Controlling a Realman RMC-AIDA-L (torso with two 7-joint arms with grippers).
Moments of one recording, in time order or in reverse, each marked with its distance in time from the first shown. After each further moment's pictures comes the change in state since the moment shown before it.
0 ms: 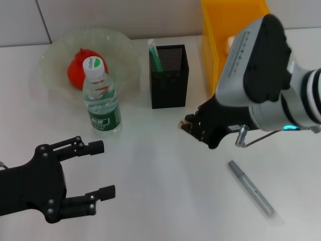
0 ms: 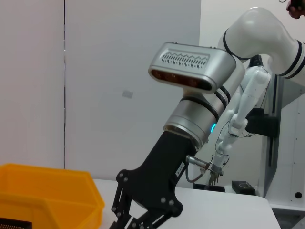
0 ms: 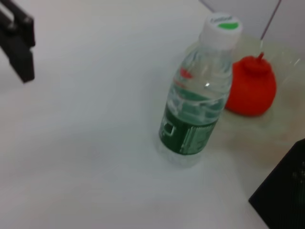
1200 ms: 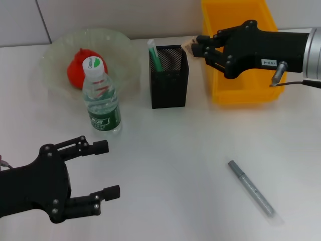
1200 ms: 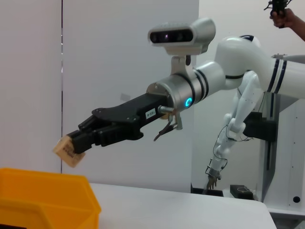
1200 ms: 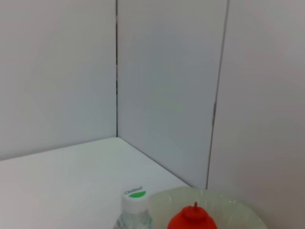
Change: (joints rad) left arm -0.002 -0.013 0.001 0.000 0.000 0.002 0.001; right arm -0.027 -0.007 0.390 0.245 0.667 0.096 -0.488
